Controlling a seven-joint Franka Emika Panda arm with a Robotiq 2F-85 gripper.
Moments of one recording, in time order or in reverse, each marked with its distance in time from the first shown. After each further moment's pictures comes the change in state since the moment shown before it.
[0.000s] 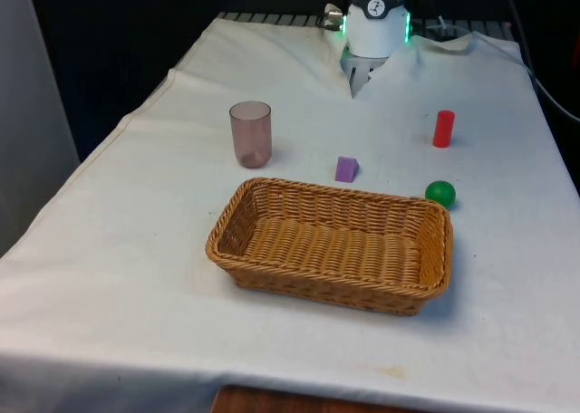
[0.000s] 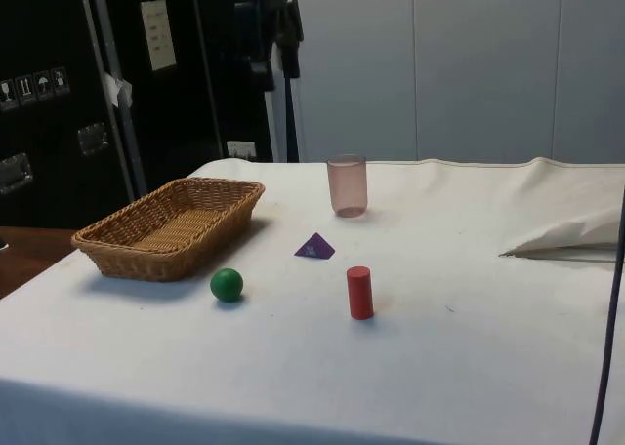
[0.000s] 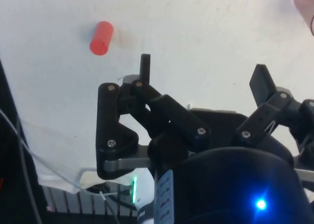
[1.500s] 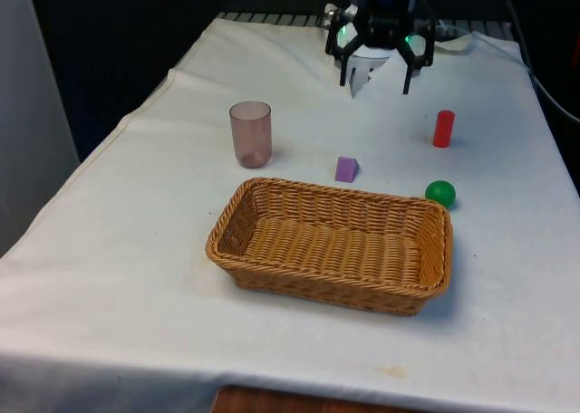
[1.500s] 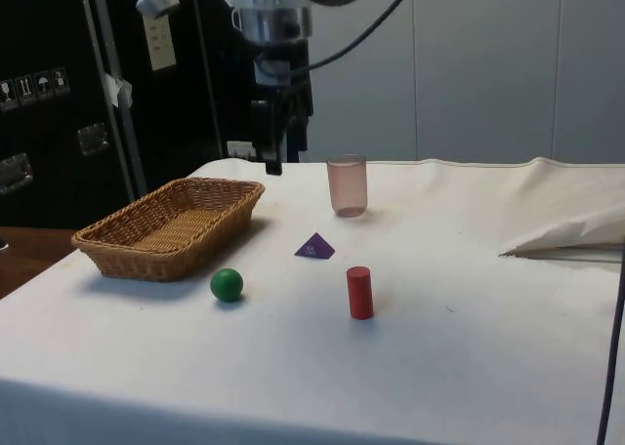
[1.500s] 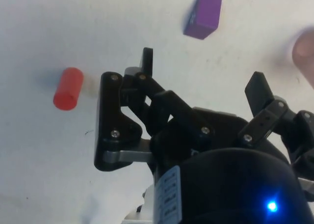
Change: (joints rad) arm 0.005 0.104 0.020 -0.201 -0.104 0.403 0.134
